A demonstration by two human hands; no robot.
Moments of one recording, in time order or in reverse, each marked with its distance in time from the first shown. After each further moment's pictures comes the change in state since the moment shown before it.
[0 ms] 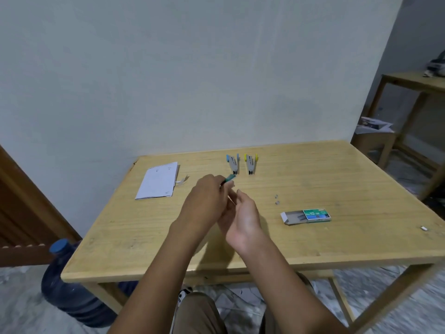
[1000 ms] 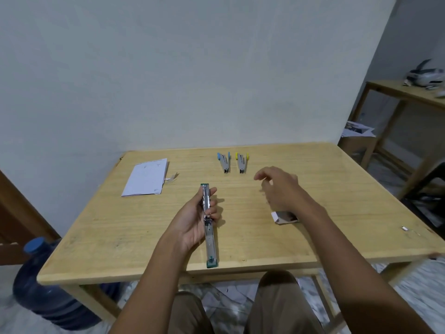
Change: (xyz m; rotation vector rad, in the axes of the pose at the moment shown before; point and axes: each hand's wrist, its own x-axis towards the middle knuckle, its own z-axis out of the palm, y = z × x) left_hand -0.003 -0.045 0.044 -1.754 -0.318 -0.665; right_hand 0.037 -0.122 -0.051 -1.855 0.091 -0.668
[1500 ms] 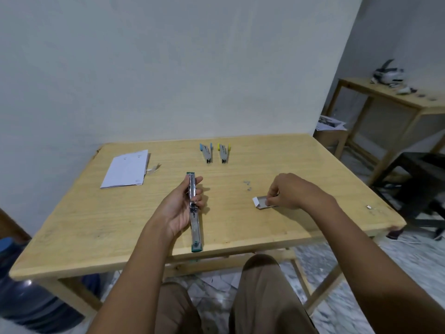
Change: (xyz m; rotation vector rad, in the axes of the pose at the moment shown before) left_hand 0.005 -0.003 -0.003 0.070 -0.019 0.009; right_hand -0.034 0.028 -0.044 -0.518 -0.275 0.080
